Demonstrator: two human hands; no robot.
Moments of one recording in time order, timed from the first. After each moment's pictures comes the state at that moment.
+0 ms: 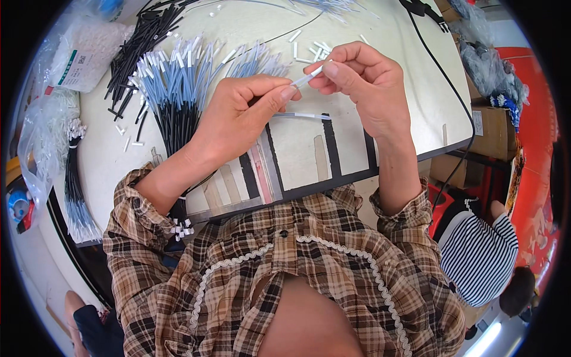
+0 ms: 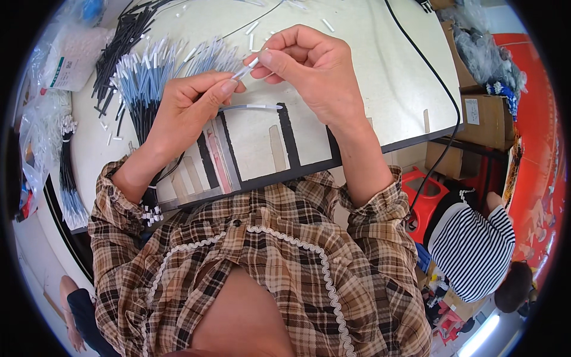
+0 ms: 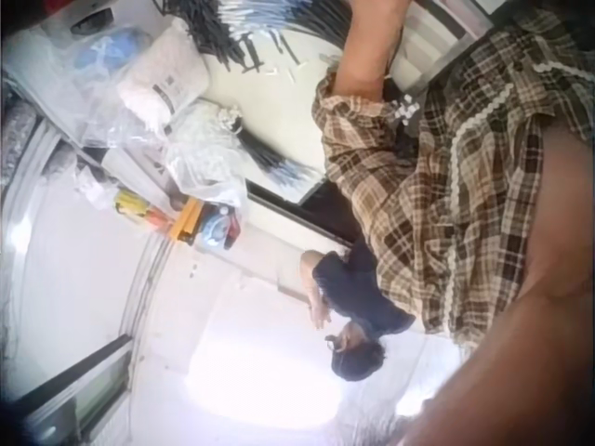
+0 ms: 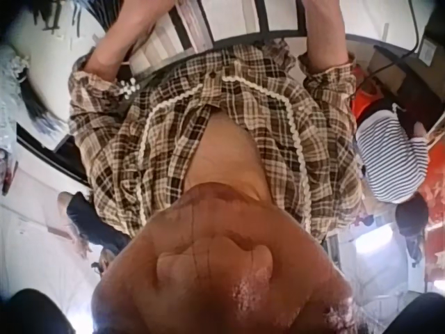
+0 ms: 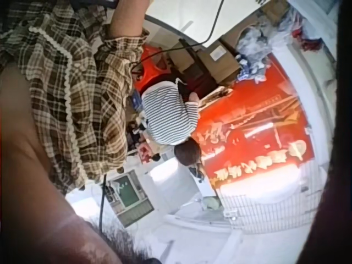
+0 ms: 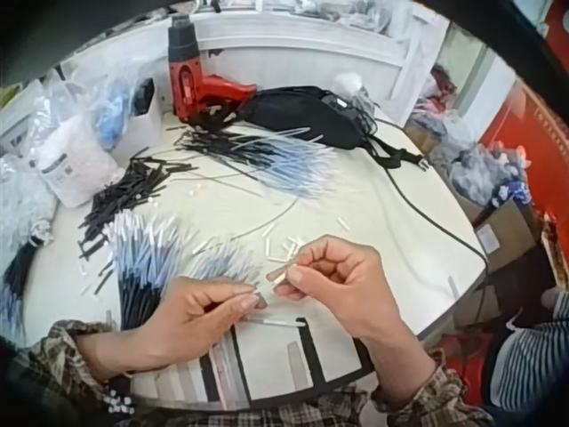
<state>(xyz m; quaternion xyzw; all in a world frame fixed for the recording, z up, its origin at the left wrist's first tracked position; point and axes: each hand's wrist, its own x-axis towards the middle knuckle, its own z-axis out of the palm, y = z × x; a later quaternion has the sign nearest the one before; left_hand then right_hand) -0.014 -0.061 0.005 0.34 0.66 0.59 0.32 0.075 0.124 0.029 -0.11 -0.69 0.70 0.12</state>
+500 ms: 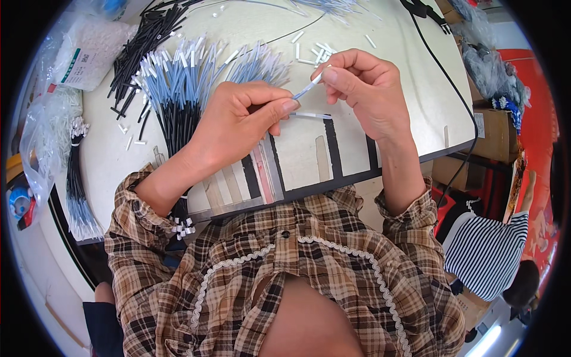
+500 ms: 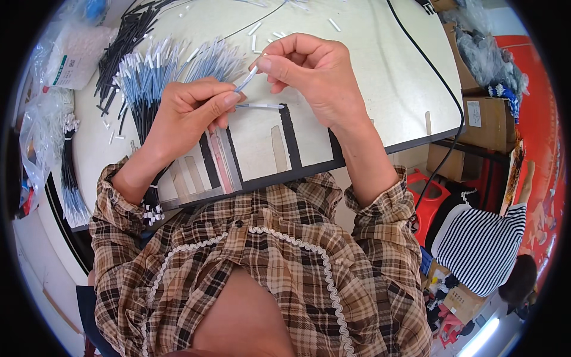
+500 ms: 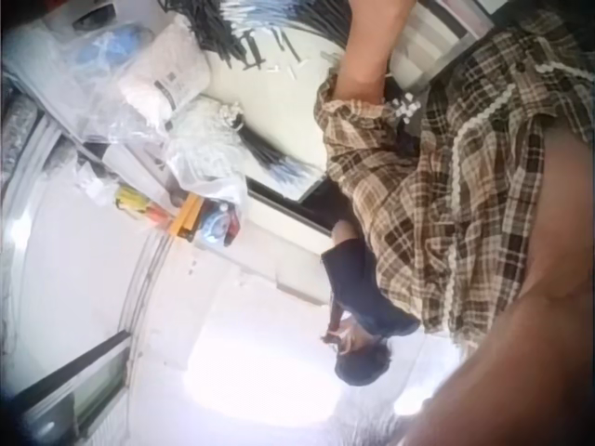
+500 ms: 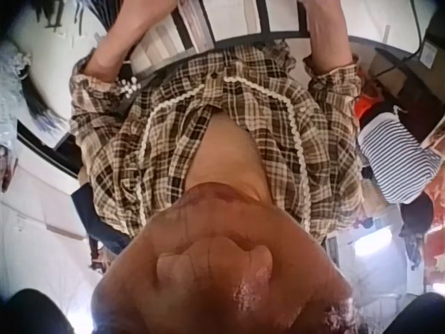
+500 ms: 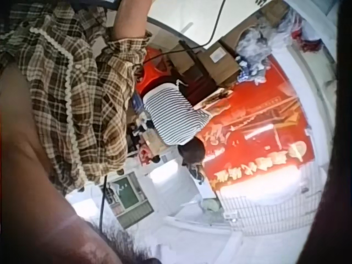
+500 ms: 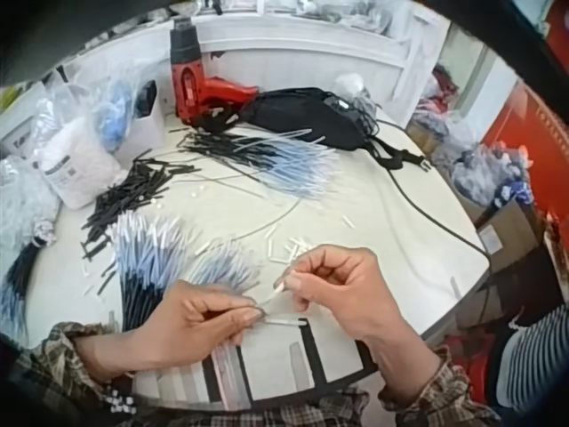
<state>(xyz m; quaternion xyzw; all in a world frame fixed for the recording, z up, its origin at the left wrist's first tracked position) -0.013 -0.069 0.011 0.32 0.65 0.59 0.35 0.078 0.126 0.022 -0.12 -0.67 0.73 0.08</state>
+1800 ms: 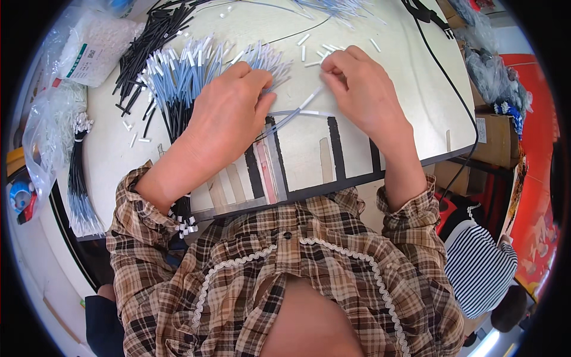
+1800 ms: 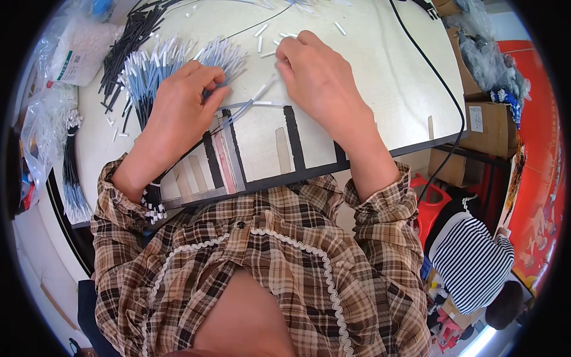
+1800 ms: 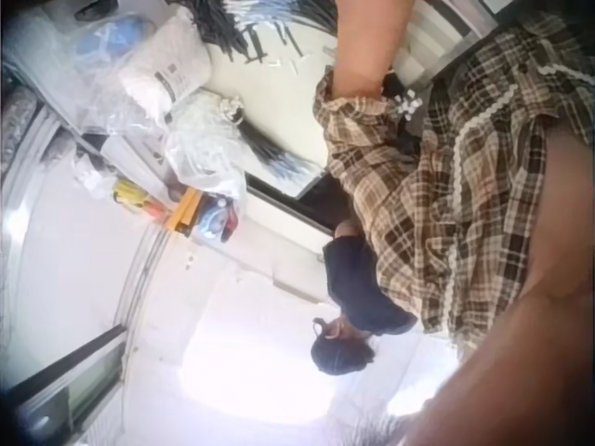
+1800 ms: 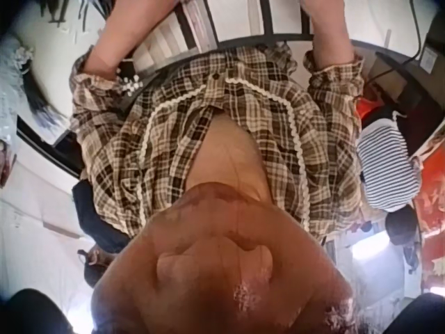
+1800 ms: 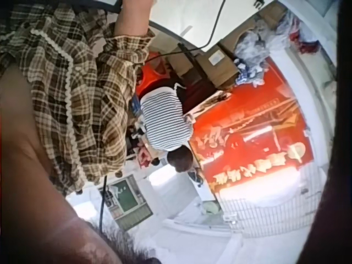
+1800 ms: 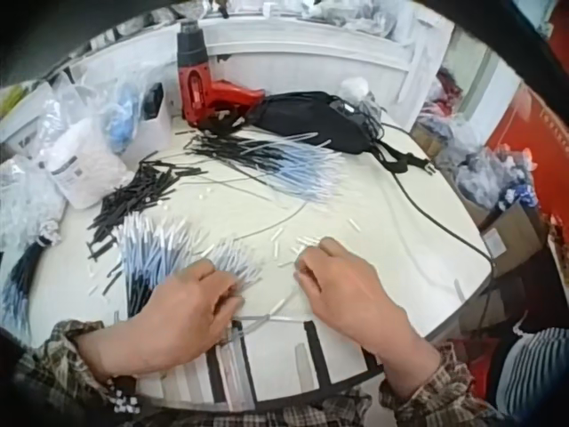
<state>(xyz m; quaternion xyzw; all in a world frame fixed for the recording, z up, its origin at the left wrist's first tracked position) -0.022 -0.073 0.008 0.44 0.83 0.34 0.07 0.069 0.129 0.021 -0.06 -0.97 0.21 0.08</state>
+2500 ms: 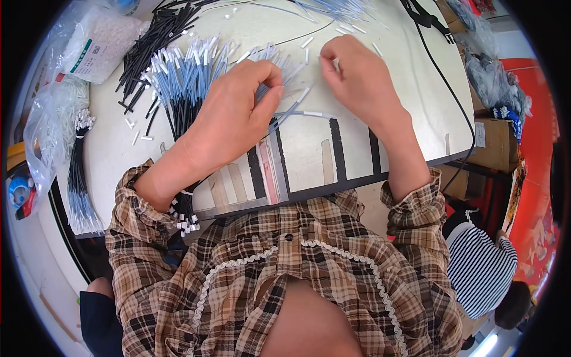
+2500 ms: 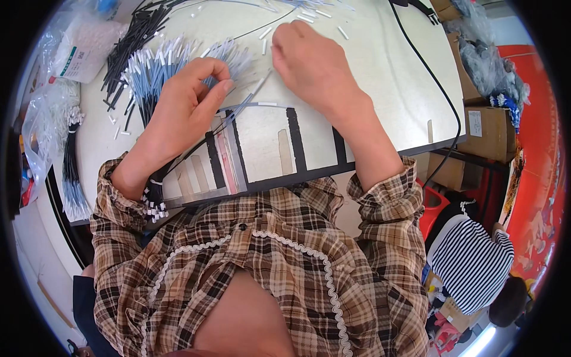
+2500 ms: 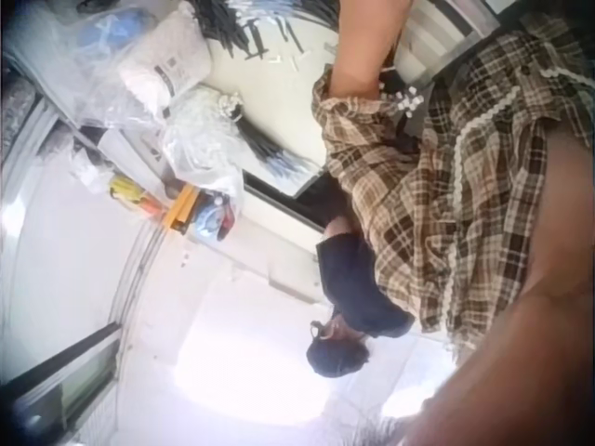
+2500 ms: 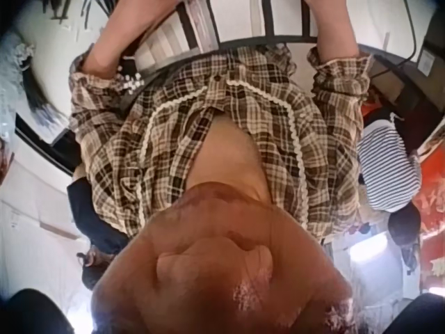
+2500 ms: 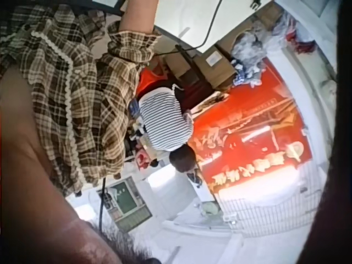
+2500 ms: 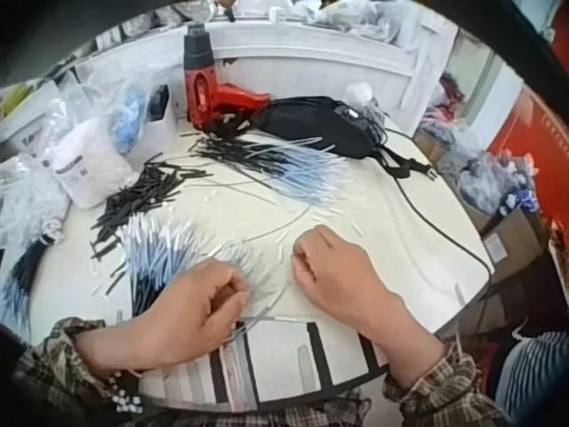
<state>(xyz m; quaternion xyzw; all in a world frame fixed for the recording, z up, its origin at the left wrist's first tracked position) -0.024 -0.075 0.009 0.42 0.76 0.47 0.14 0.048 0.131 0.012 0.06 -0.98 0.06 0.19</state>
